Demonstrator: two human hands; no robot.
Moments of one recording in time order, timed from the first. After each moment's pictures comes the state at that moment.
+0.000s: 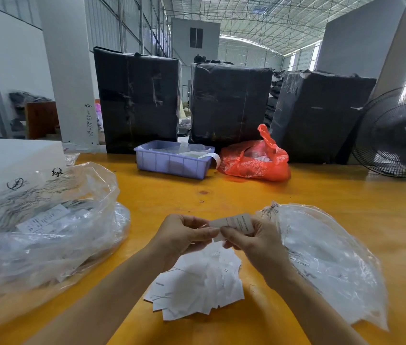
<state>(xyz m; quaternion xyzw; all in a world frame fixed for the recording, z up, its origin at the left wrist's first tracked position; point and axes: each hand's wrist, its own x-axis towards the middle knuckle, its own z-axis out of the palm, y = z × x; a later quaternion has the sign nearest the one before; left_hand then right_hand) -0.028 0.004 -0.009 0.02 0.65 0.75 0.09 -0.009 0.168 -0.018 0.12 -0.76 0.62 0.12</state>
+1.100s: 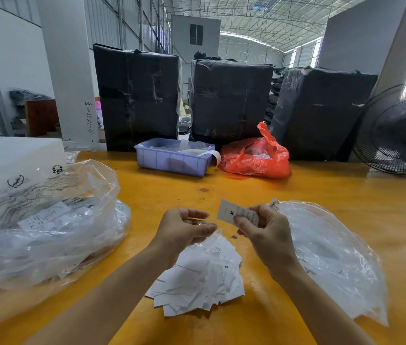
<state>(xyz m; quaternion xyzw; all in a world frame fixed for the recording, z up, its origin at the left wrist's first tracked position) -0.029 0.006 -0.013 0.02 0.67 0.74 0.04 -0.012 0.171 -0.015 0.06 -0.78 0.59 0.22</state>
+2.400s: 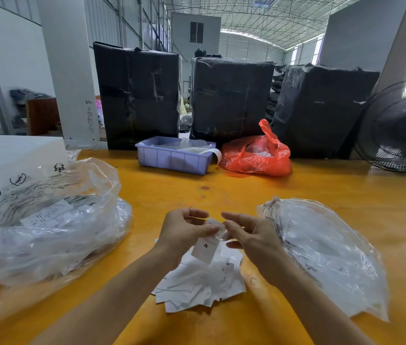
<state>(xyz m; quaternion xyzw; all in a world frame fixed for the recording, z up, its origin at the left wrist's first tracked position) -0.028 0.012 -0.021 0.01 0.68 0.73 0.00 -0.008 0.166 -0.022 0.09 -0.78 0.62 0.06</state>
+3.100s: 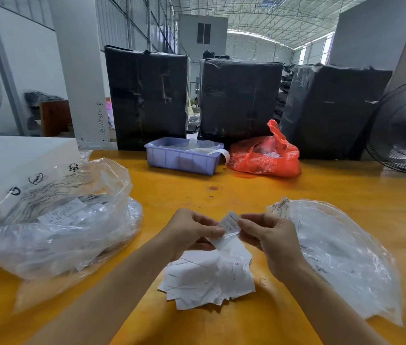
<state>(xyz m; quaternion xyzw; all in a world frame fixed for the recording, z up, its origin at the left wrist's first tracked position) -0.028 -0.003 -0.006 0.01 0.73 0.67 0.11 -0.015 0.167 -0.022 -0.01 -0.65 0.75 0.10</state>
